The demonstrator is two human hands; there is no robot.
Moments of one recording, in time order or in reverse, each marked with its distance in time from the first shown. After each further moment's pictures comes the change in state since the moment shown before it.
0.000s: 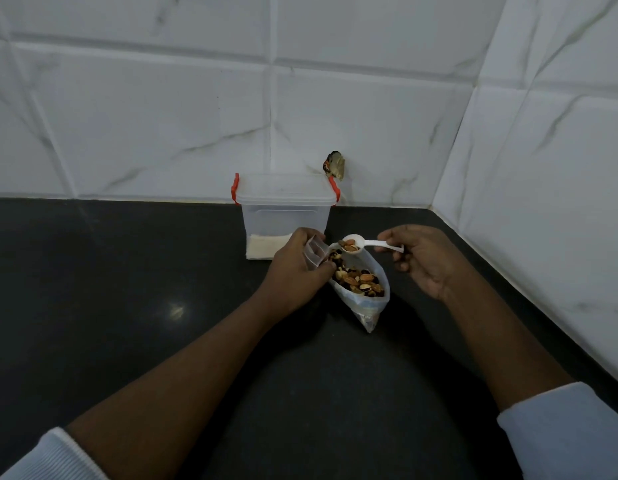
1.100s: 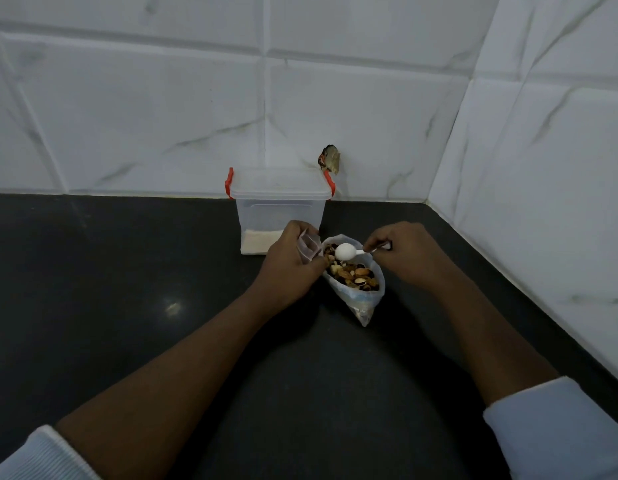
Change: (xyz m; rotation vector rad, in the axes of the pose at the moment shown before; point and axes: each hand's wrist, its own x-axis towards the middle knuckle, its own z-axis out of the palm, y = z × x) left_hand 0.000 0.000 0.000 -0.017 0.017 0.001; right_hand -0.001 0.002 0.003 -1.070 -0.083 -0.479
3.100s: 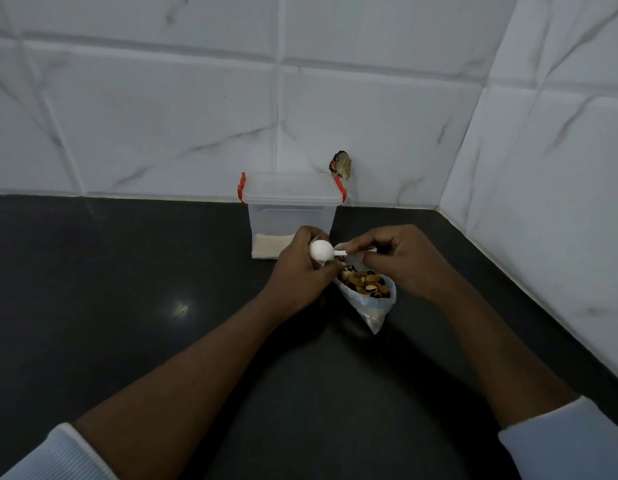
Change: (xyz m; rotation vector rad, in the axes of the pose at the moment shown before) left_hand 0.001 -0.006 0.002 -0.044 0.037 0.045; right_hand -0.005 -0.023 0.005 0.500 -0.043 -0.160
